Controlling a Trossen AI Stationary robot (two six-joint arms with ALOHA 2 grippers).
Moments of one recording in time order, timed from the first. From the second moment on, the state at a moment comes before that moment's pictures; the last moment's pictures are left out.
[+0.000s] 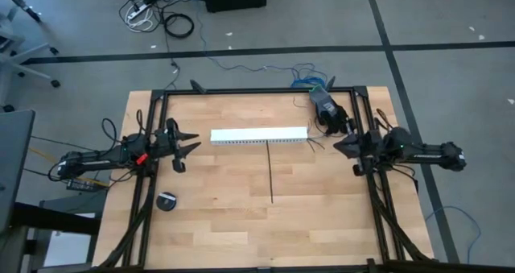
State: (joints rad) left arm 0.08 0.00 0.03 0.09 -0.16 0.10; right arm -0.06 0.01 0.01 0.45 -0.13 0.08
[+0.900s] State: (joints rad) left arm 0.08 0.01 0.01 0.11 -0.16 0.10; right arm -0.04 0.09 0.01 0.21 -0.13 0.07
